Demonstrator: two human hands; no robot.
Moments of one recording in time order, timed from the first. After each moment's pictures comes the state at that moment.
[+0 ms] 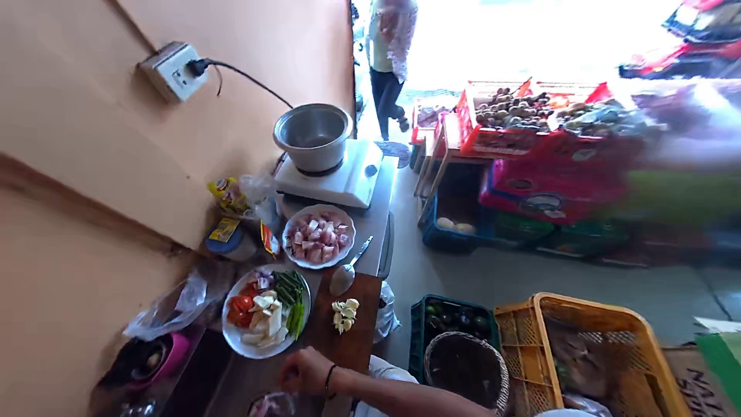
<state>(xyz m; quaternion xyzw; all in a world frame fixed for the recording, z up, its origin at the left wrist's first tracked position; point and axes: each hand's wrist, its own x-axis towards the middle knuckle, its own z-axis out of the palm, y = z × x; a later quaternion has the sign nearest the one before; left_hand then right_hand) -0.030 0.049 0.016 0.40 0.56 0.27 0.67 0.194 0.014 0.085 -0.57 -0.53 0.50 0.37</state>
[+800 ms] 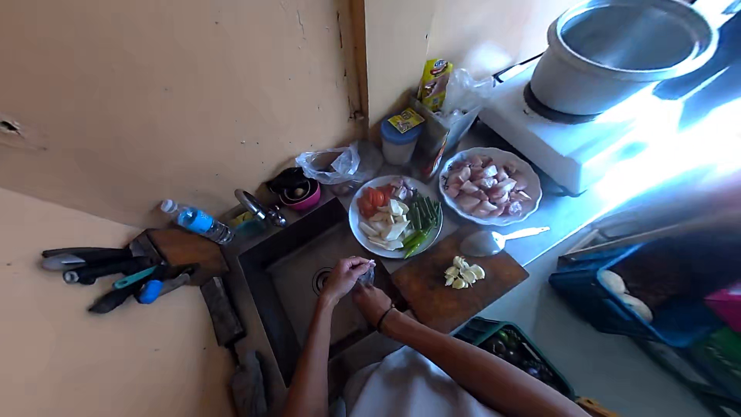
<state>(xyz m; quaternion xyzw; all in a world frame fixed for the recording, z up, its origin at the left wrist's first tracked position) -0.015 0.096 0.070 0.64 0.48 0.19 0.57 0.094 0.028 0.063 -0.56 -0.72 0.41 -0.07</state>
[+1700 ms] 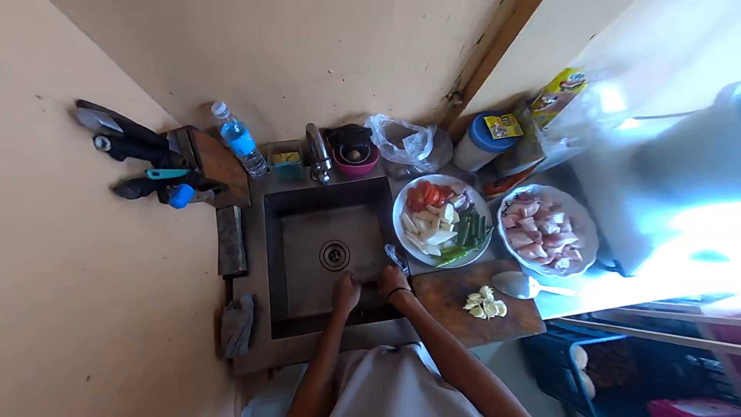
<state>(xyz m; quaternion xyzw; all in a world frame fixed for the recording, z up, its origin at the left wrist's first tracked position) -0.041 0.014 -0.021 0.41 0.75 0.10 0.51 0.091 0.071 0.024 -0.65 -0.60 0.42 -0.22</state>
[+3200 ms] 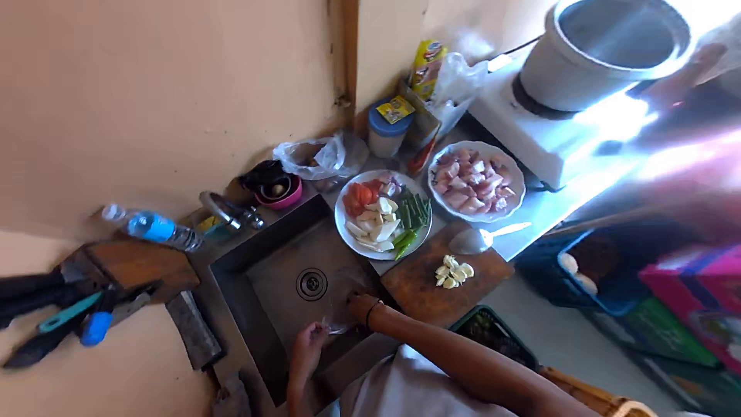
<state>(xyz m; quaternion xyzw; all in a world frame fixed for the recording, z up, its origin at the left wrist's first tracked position) -0.101 -0.021 0.037 0.47 0.68 0.15 0.55 0.095 0.045 0.044 -0.49 -0.68 0.48 -0.25</state>
